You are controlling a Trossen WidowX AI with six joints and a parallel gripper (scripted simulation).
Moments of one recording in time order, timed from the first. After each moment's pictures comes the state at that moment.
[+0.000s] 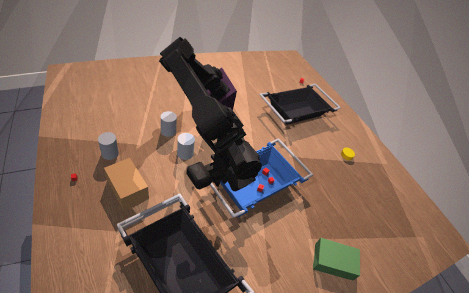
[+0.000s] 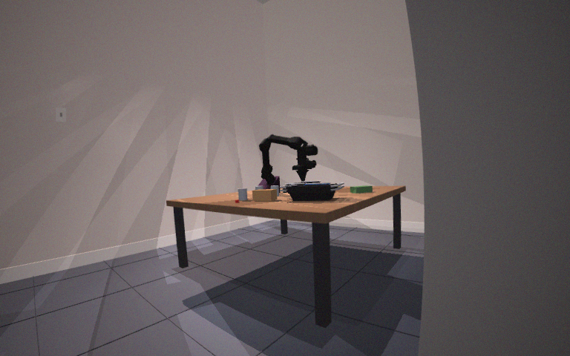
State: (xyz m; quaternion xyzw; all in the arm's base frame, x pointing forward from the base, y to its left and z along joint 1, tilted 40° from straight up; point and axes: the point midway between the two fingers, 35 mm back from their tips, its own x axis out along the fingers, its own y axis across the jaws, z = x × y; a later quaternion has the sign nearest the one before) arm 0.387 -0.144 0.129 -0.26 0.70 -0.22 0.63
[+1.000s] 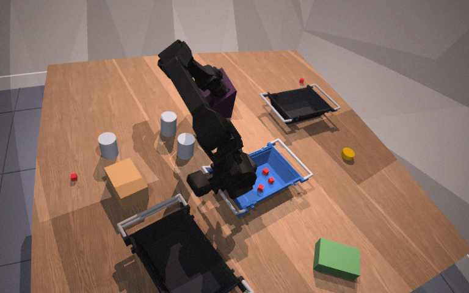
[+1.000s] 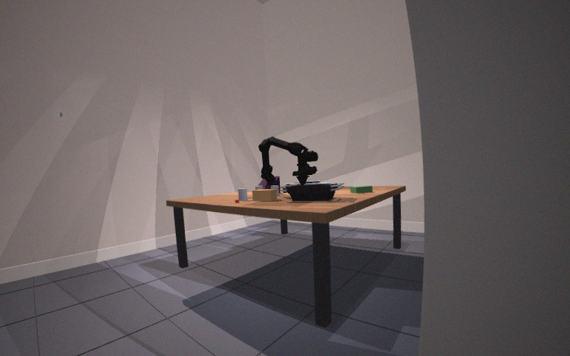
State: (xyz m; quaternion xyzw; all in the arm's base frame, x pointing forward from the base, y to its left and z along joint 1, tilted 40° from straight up) arm 0.384 -0.166 0.097 -0.27 0.70 -0.22 0.63
